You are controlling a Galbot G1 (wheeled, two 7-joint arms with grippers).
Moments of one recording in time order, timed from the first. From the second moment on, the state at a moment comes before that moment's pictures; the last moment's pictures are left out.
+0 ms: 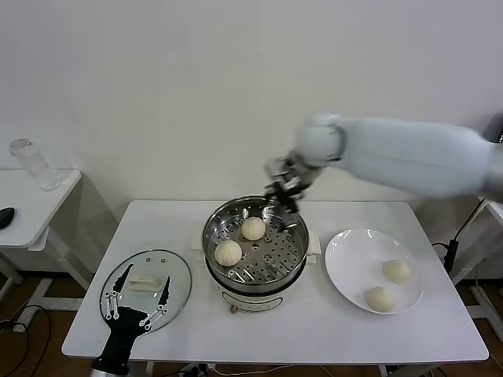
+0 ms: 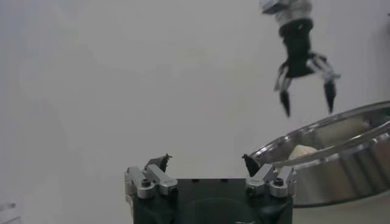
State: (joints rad) left arm 1.75 -1.33 -0.65 -2.03 0.15 -0.50 0.02; right arm 0.76 0.85 -1.42 1.41 0.46 -0.21 -1.12
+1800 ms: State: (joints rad) left arm 1.76 -1.34 -0.67 -2.00 0.16 -0.51 0.02; right arm 0.18 0.57 -1.19 1.24 0.14 -0.03 -1.18
